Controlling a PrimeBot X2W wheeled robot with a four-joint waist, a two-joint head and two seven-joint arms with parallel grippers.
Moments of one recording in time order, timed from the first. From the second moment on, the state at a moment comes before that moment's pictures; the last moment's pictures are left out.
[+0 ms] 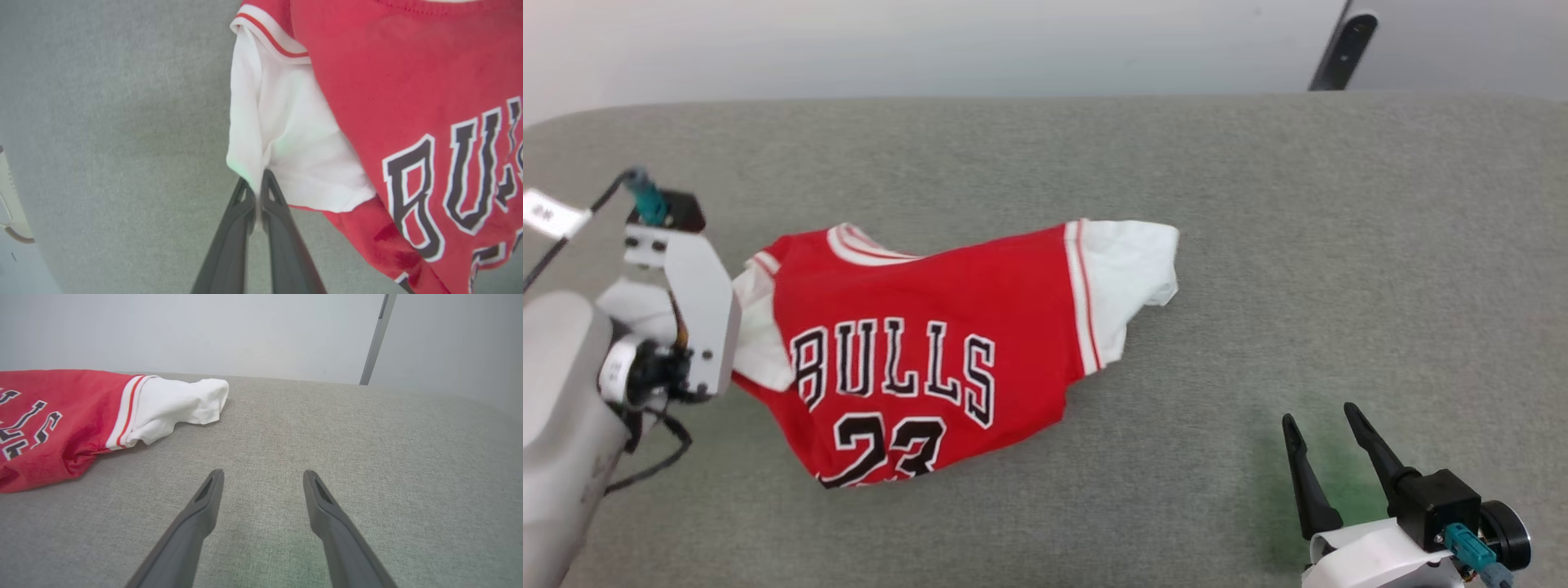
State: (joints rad) left arm -0.82 0.67 -0.58 0.54 -0.75 0.01 0.93; right arm -0.07 -0.05 0.08 0.25 0.06 0.13 -0.26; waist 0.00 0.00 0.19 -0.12
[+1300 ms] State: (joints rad) left arm -0.74 0.57 -0.59 0.65 -0.78 -0.07 0.64; right arm -0.11 -0.10 0.13 0.19 0.08 0.13 -0.12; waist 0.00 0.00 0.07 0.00
